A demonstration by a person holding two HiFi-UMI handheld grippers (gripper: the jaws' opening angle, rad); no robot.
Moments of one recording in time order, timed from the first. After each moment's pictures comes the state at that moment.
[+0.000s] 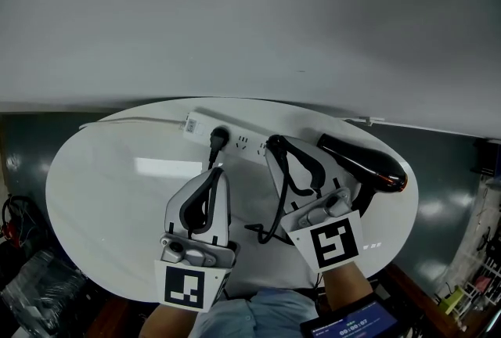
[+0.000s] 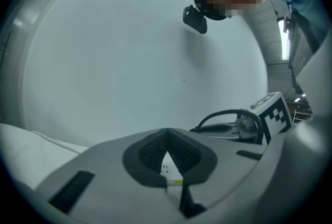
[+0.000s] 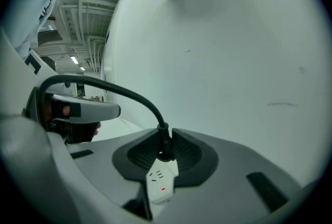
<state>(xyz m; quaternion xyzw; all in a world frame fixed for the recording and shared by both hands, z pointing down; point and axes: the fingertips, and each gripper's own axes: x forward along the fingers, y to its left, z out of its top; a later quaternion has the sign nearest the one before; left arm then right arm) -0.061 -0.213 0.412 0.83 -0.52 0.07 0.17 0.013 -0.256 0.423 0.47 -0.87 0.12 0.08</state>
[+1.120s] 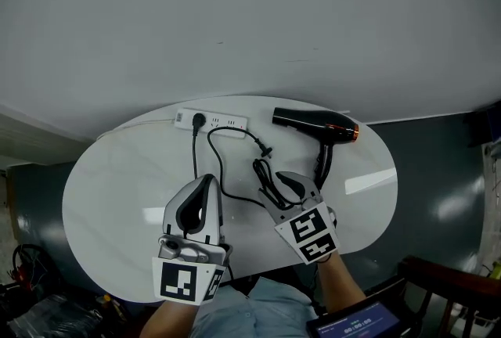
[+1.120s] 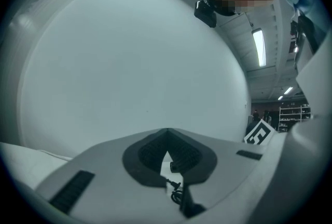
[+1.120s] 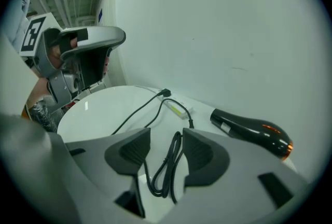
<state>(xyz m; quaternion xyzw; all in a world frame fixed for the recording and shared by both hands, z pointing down) -0.040 -0.113 0.320 0.89 -0.46 0.01 0.06 0.048 -0.083 0.473 0.44 -0.83 0.21 0.28</state>
